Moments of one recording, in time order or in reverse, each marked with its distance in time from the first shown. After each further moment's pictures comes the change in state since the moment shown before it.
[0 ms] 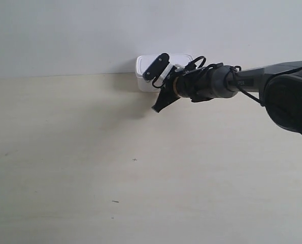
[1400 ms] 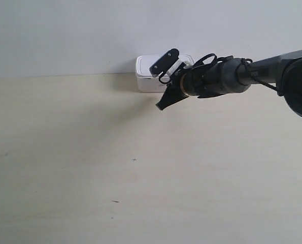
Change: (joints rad) left arm 0.000 0.000 0.000 0.000 0.000 0.000; right arm -0.005 -0.118 0.163 0.120 0.006 0.001
